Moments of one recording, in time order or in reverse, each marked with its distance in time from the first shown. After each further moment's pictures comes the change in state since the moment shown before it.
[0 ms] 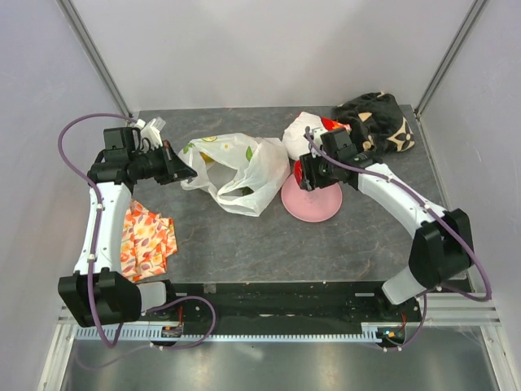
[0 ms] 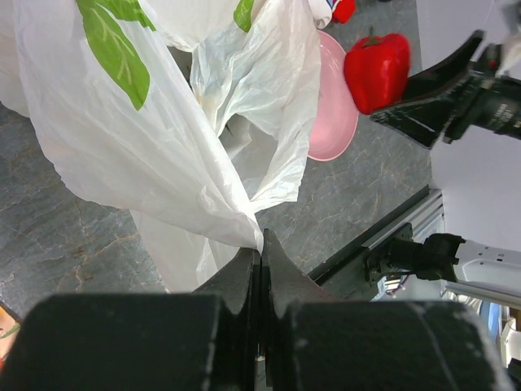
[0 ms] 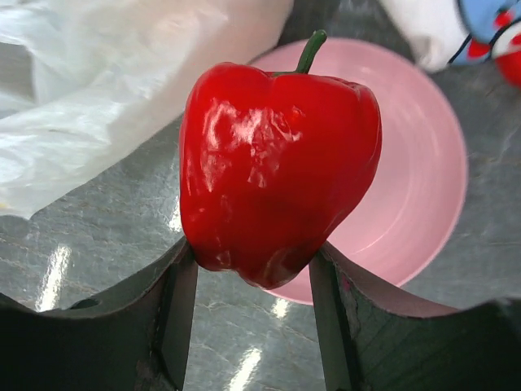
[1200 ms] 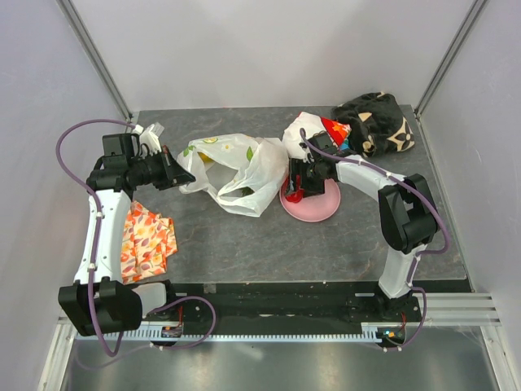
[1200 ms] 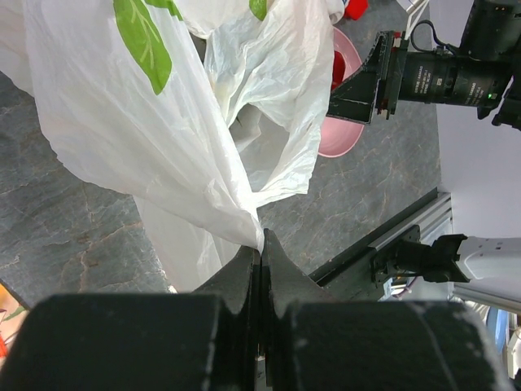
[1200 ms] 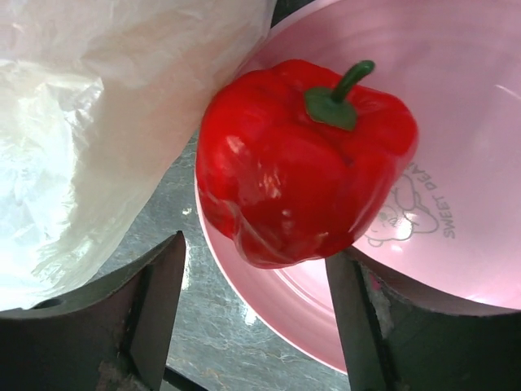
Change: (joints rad) left arm 0.010 -0.055 -0.050 -0.005 -0.026 0.001; right arm -0.029 0.335 0.056 0.067 -0.149 0.332
